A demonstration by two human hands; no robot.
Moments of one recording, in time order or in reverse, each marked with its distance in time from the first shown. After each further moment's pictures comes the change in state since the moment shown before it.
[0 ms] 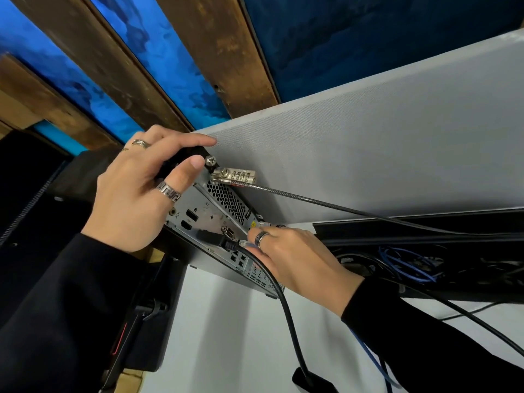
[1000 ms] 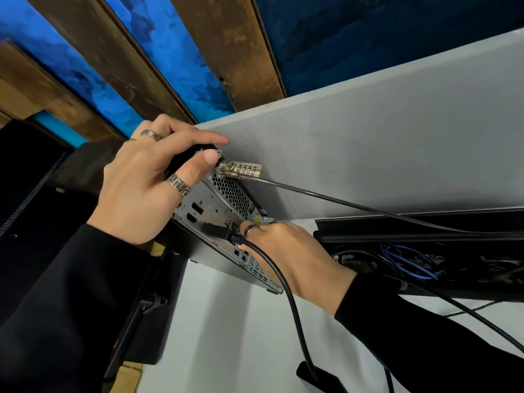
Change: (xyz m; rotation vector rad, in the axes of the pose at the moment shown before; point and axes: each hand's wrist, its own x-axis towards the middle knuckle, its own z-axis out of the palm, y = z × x) left_hand 0.001 0.003 0.000 0.031 -0.030 -0.002; right_hand 0.012 -0.014 -0.008 -0.042 -0.112 -0.010
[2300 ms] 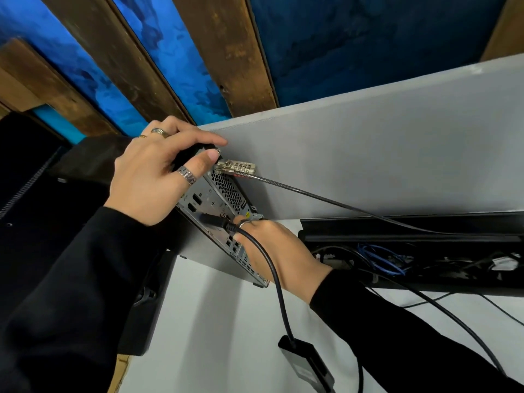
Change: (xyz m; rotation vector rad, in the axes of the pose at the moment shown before) left_hand 0.000 -0.006 0.001 0.006 0.036 -0.038; right_hand 0.002 0.002 0.024 0.041 -0.050 -0.038
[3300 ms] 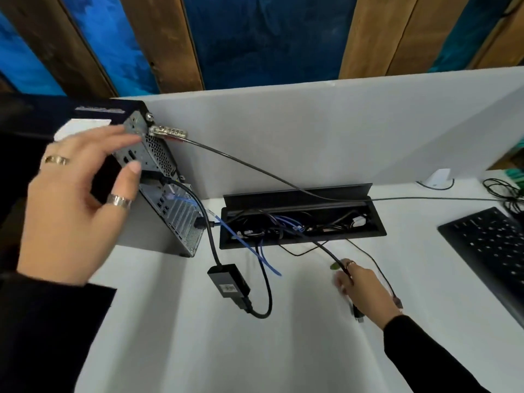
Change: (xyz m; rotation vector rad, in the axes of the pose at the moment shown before) left_hand -0.098 0.024 0.016 -0.328 0.244 0.034; right_hand -0.284 0.046 -0.071 0.079 -0.090 1.175
